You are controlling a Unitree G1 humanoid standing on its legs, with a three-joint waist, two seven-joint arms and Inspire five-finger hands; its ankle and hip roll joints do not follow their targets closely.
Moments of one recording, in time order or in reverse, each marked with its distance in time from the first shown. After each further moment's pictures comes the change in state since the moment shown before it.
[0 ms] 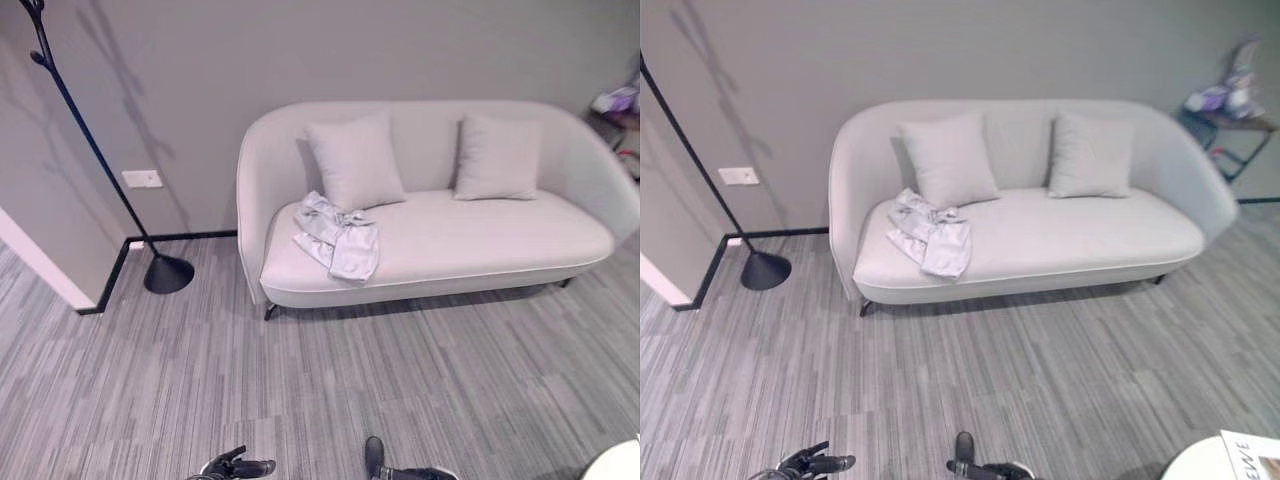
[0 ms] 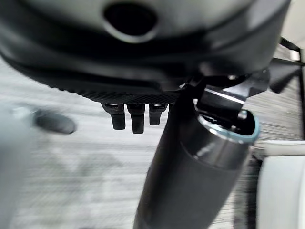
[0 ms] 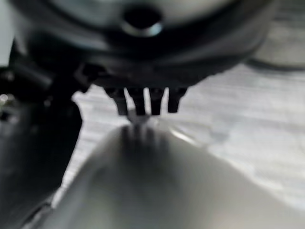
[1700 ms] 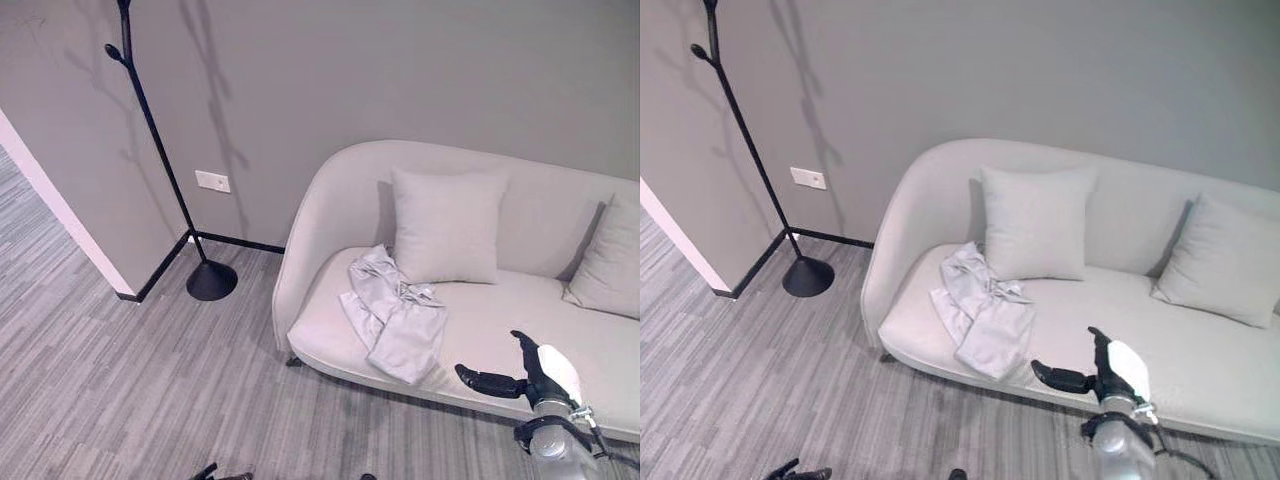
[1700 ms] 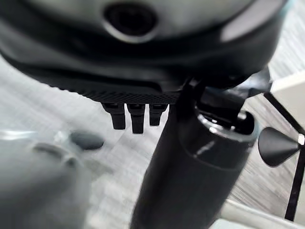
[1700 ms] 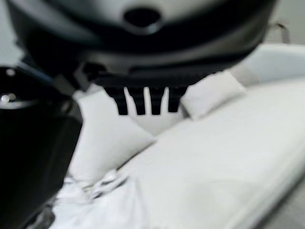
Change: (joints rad) left arm 0.153 0.048 0.082 -0.177 0.041 -0.007 0.097; right arm 0.166 -0.316 -0.423 -0.837 -0.590 0.075 -0.364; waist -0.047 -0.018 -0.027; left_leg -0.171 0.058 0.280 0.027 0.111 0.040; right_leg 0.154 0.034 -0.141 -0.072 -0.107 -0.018
